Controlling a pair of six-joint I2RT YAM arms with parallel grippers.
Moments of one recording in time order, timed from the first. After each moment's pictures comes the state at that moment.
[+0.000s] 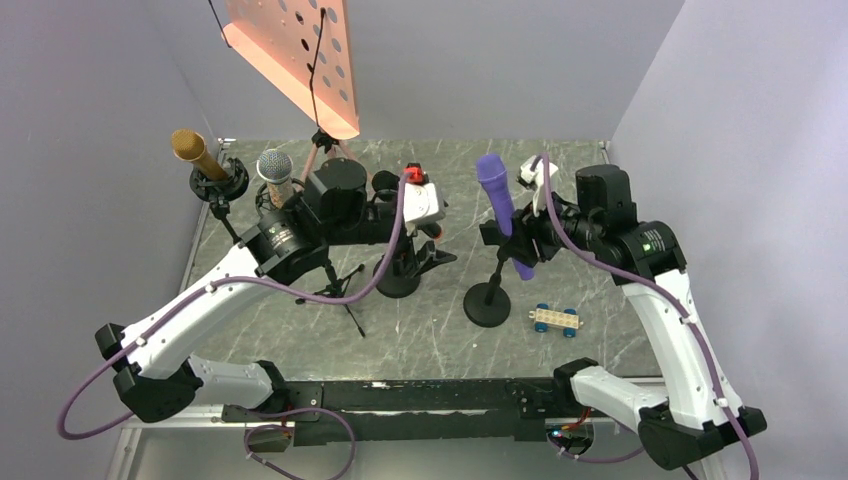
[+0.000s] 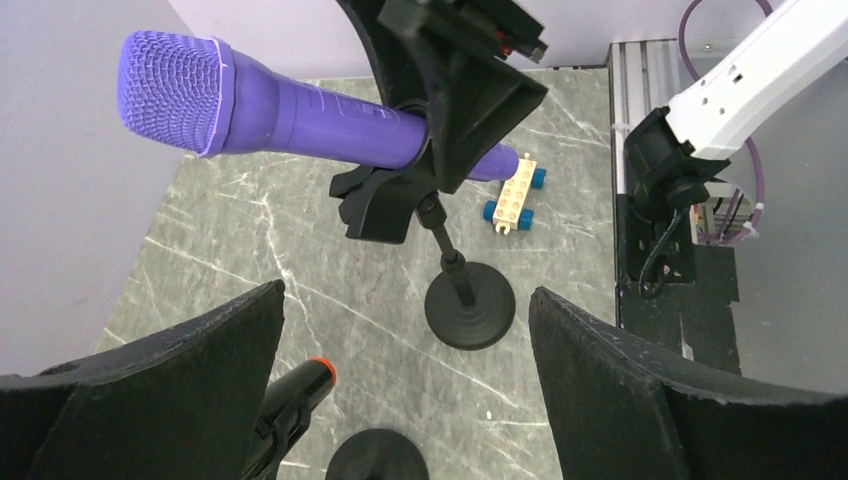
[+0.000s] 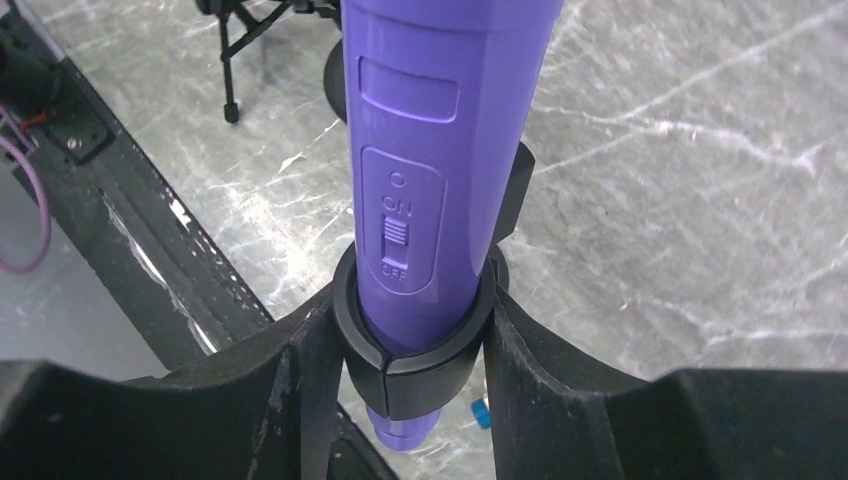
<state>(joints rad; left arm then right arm) -0.92 1.25 1.50 -0.47 0.43 0.31 0.33 1.03 1.39 -1.04 -0.46 -0.25</state>
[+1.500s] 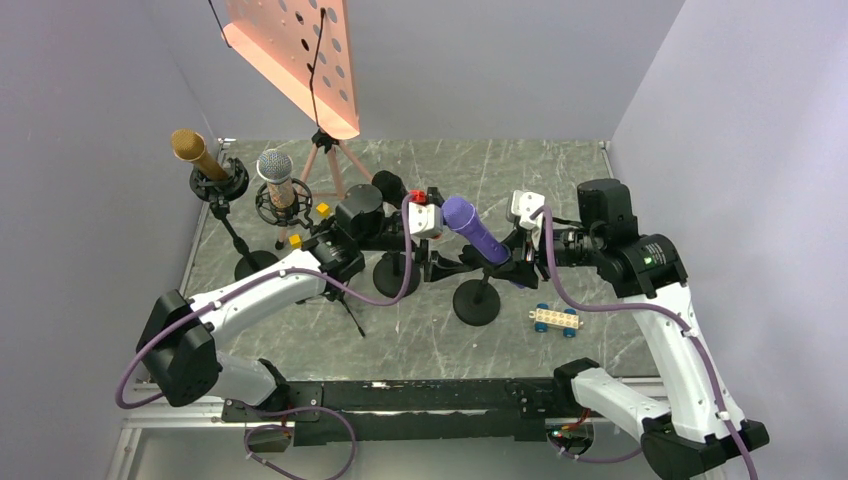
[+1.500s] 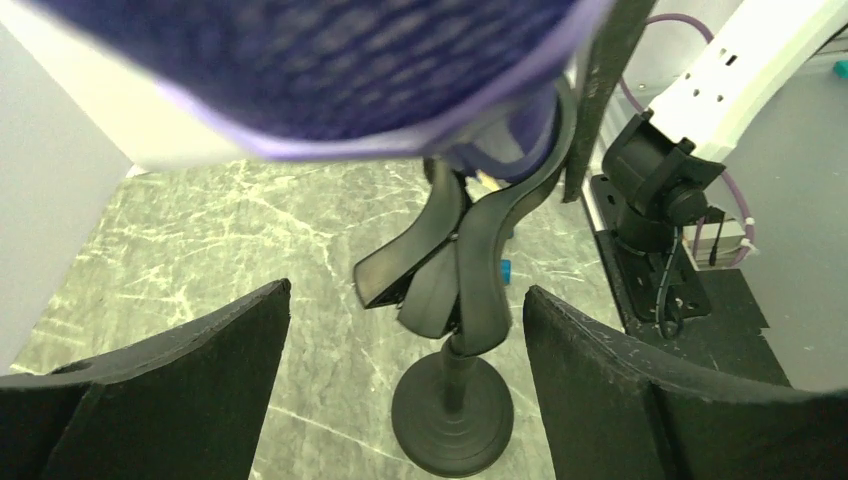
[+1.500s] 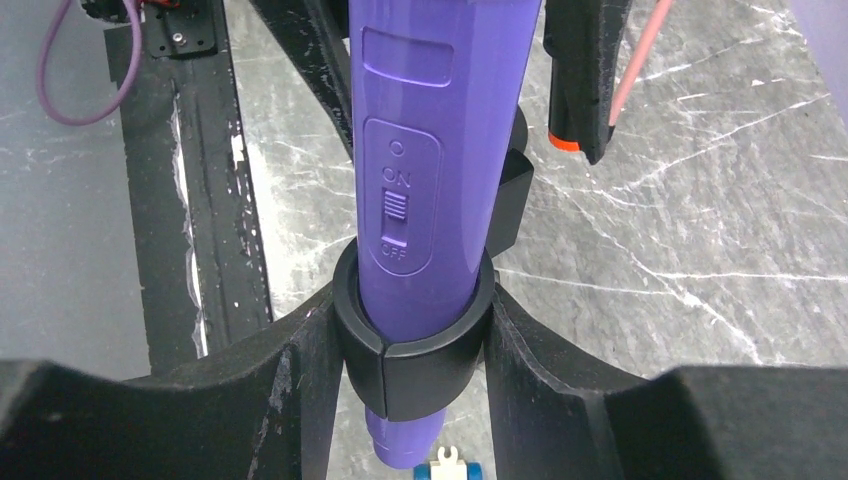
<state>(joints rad) -0.81 1.38 1.05 0.32 0.76 0.19 0.33 0.97 1.32 -1.06 -0.82 -0.67</state>
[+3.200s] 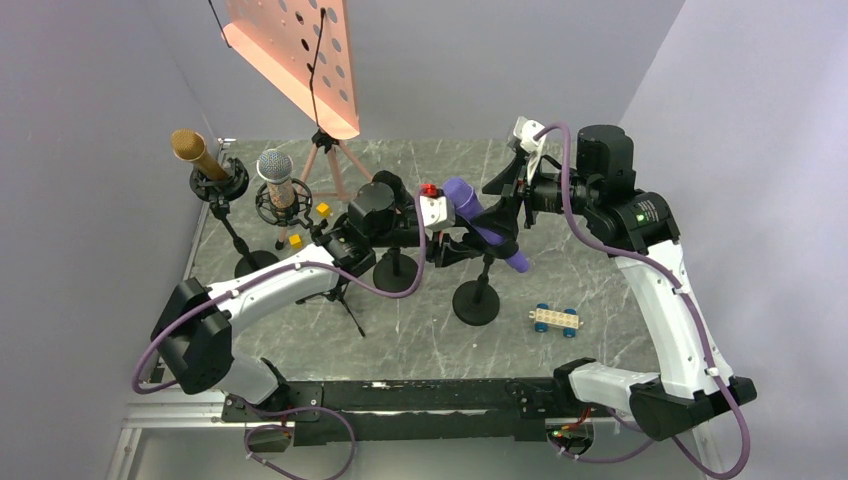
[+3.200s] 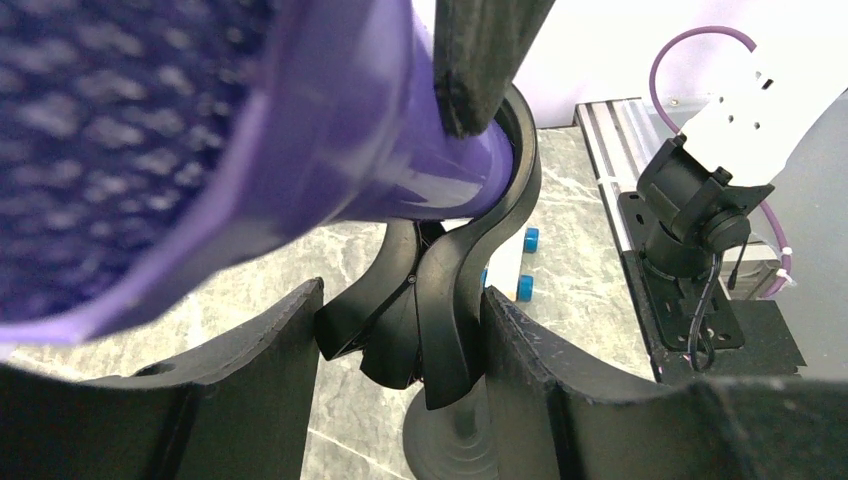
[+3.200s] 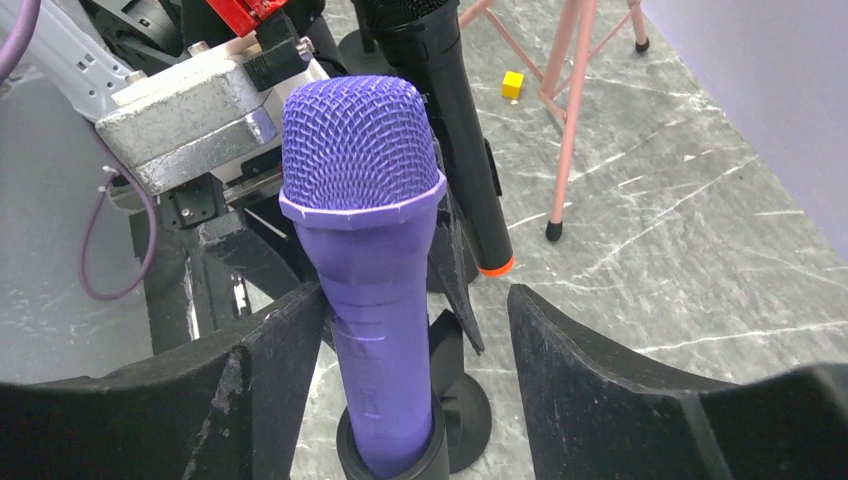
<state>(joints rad) -0.82 1.46 1.07 0.39 0.71 0.16 0.34 1.18 1.58 -0.83 -0.82 -0.30</state>
